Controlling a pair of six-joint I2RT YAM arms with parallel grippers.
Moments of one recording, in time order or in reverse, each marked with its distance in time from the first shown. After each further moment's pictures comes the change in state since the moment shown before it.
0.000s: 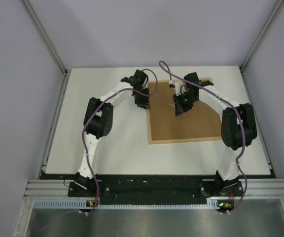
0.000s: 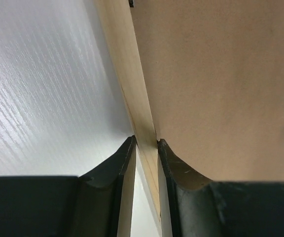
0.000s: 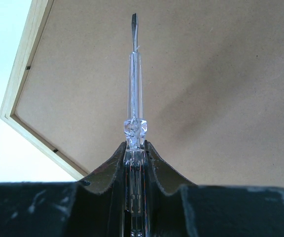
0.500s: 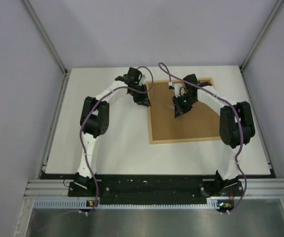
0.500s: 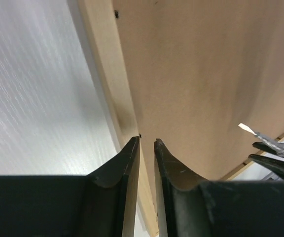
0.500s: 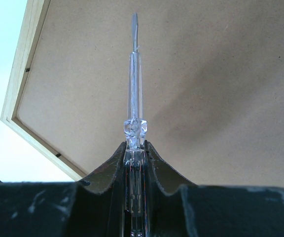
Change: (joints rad) left arm 0.076 -0.027 -0.073 0.107 0.256 -0.089; right arm 0.000 0.035 -0.005 0.000 -0.022 0.012
